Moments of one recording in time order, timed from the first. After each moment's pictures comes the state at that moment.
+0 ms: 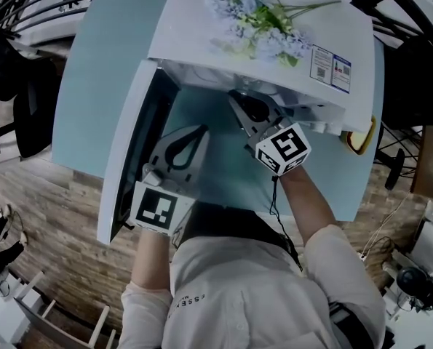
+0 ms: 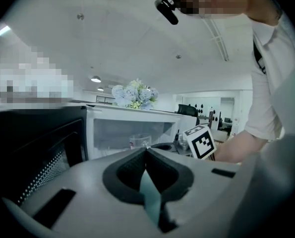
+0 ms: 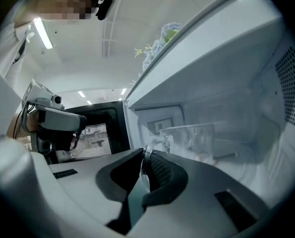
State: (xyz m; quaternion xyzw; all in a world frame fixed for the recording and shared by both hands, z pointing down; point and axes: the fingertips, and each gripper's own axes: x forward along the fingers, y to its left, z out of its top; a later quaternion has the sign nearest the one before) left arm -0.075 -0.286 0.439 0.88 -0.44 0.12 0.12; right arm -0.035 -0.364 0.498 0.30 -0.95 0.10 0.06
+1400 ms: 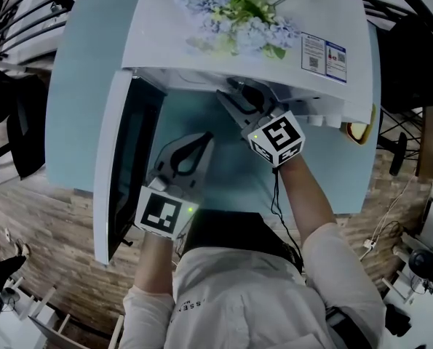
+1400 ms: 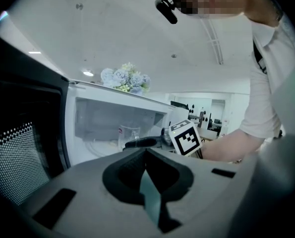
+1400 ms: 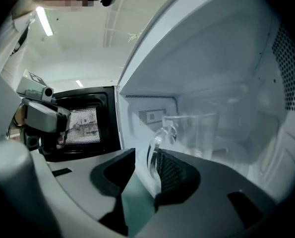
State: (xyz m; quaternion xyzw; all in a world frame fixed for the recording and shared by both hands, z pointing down) left arm -0.045 -0.283 0.472 0.90 -0.39 0.12 0.14; right arm -0.024 -0.384 0.528 0.32 -0.94 0.07 0.11
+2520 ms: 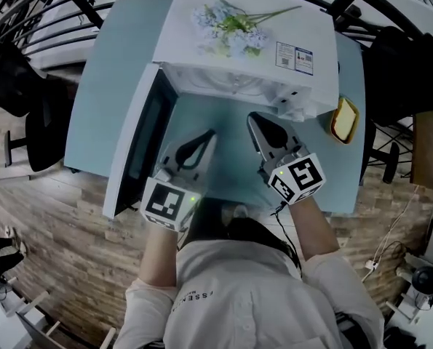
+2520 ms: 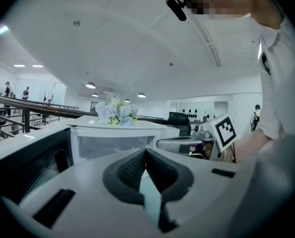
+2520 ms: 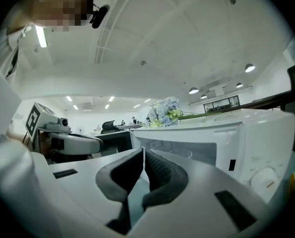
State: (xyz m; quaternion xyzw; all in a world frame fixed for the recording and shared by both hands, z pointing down) left arm -0.039 -0.239 0.393 0.90 -0.41 0.09 0.07; right arm 0.035 -0.281 0.403 0.39 -0.92 0.08 0.03
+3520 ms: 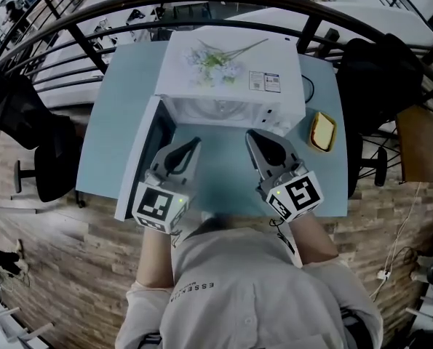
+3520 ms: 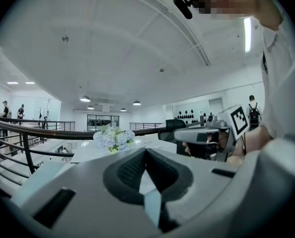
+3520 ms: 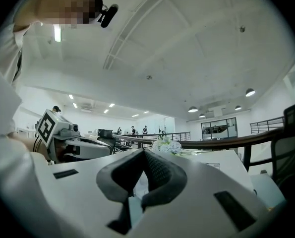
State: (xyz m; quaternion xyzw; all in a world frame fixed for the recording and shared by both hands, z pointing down) left arm -0.047 -0.225 0.314 0.91 -0.41 0.07 0.00; right arm 0.054 -0.231 0.293 0.42 -0.91 -0.01 -0.01
